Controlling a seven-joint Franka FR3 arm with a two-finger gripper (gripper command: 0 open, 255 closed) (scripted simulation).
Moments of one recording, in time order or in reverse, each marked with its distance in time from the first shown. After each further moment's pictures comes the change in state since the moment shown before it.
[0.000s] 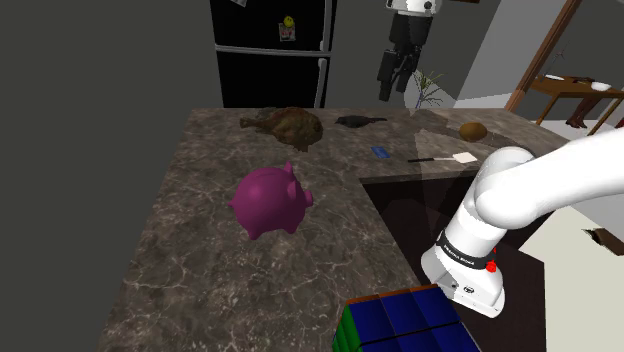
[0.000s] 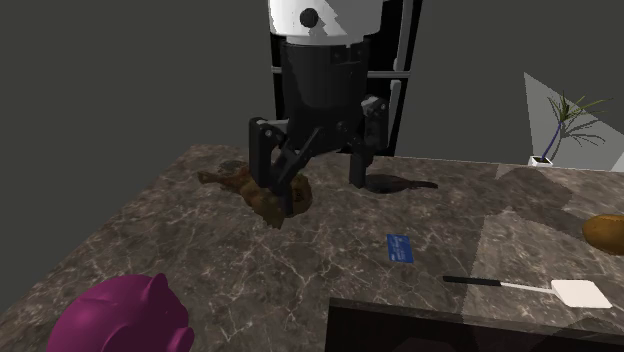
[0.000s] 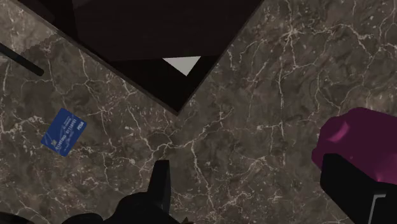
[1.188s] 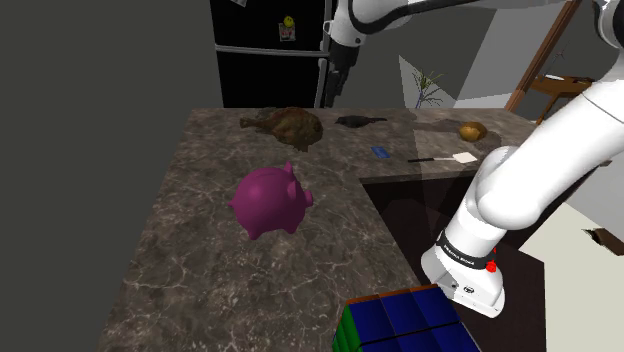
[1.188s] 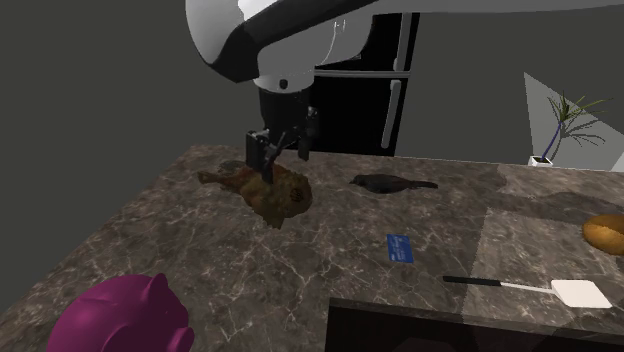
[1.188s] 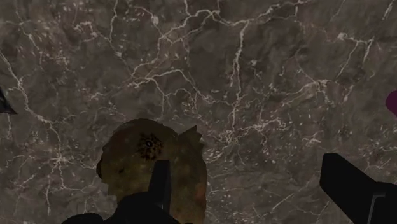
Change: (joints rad) arm 0.046 0.453 -0.127 0.105 -0.087 0.480 -0.388
